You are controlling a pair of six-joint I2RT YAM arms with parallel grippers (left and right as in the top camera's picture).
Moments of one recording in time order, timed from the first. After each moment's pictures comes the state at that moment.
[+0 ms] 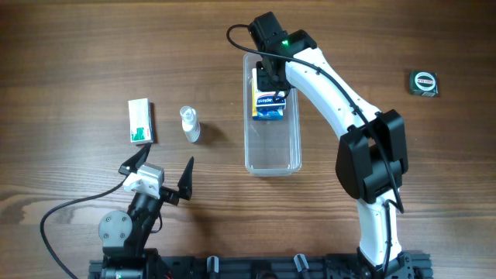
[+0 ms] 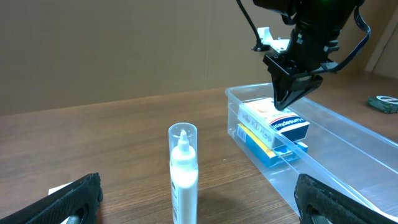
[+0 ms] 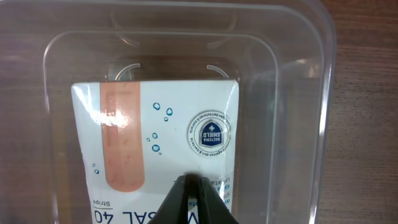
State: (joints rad) left arm 0.00 0.01 0.01 -0.04 0.33 0.00; right arm 0.49 2.21 1.93 -1.03 0.17 0.42
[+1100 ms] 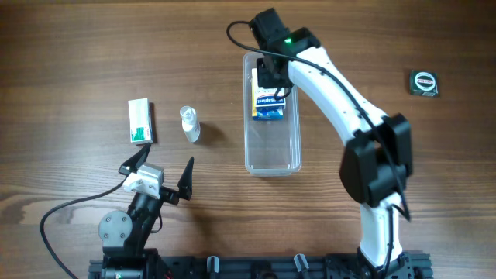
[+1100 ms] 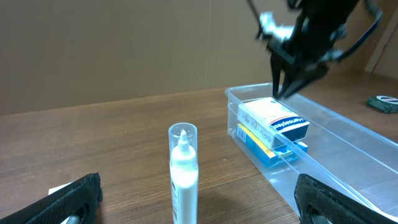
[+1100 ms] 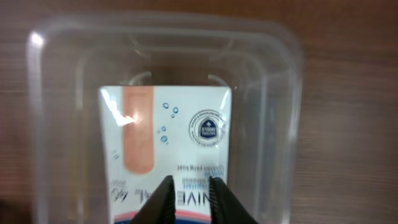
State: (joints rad) left arm 0.00 0.01 0.01 -0.04 0.33 0.00; right arm 0.49 2.15 1.94 -1.04 0.17 0.39
